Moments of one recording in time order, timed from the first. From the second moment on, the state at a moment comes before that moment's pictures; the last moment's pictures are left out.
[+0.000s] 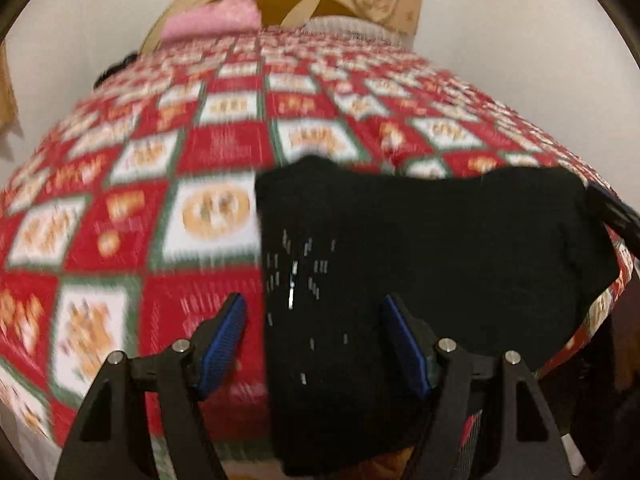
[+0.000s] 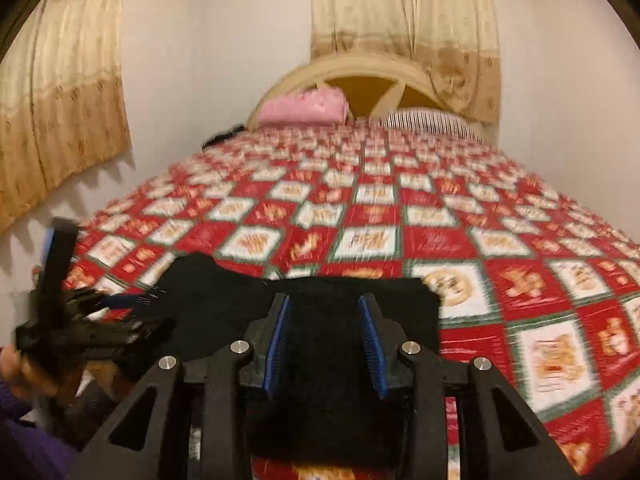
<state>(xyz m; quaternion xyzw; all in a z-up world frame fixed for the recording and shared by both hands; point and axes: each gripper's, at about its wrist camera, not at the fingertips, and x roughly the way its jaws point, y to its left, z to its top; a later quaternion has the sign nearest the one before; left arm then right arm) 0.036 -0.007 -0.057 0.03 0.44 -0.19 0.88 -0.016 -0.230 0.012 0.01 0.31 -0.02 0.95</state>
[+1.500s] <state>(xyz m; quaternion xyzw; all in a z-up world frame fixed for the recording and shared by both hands) 0.022 0.006 -0.053 0.06 0.45 -0.18 0.87 -0.057 -0.234 -0.012 0.02 0.33 -0.06 0.94</state>
